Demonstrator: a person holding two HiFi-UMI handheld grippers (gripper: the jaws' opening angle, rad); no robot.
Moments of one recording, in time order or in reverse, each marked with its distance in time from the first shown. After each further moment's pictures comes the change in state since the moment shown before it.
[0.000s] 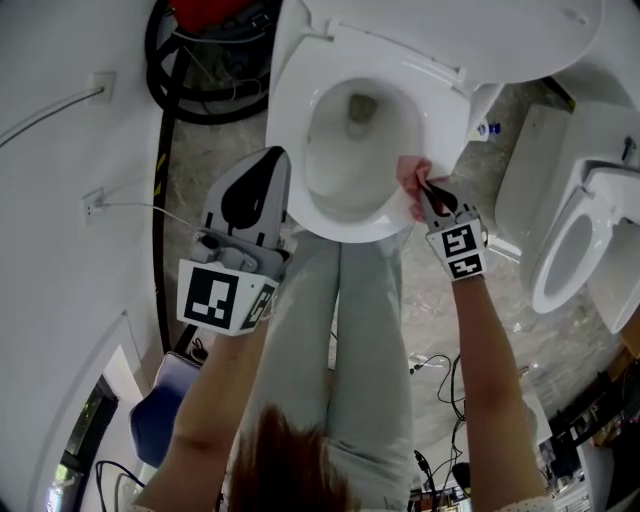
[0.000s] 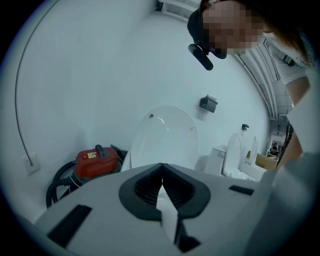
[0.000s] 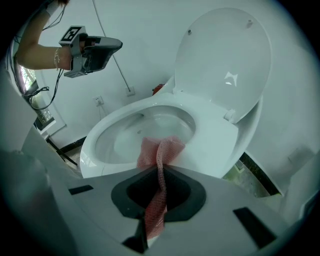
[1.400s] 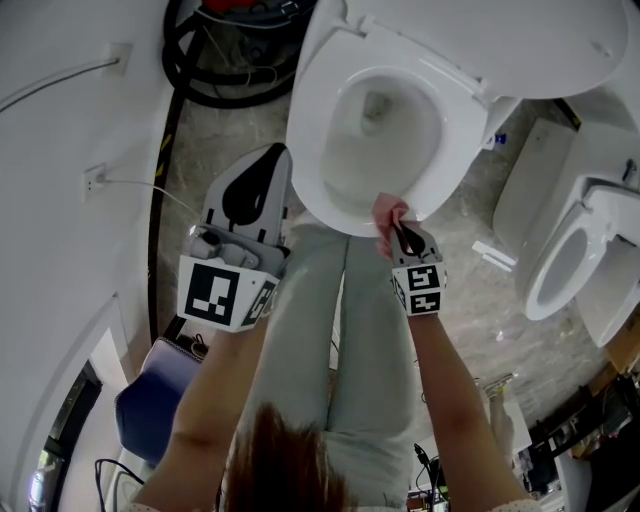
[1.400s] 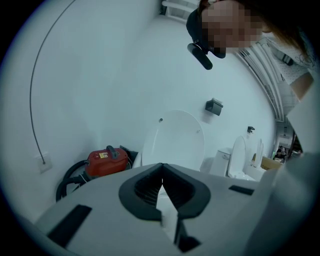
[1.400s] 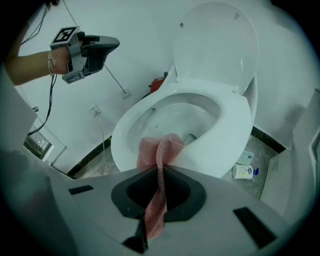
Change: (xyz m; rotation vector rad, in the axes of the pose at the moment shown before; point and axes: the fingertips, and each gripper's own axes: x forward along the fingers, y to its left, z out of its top) left arm -0.033 0.026 0.001 -0.026 -0.021 0.067; right arm 0.000 0.114 -0.021 0.270 0.047 0.003
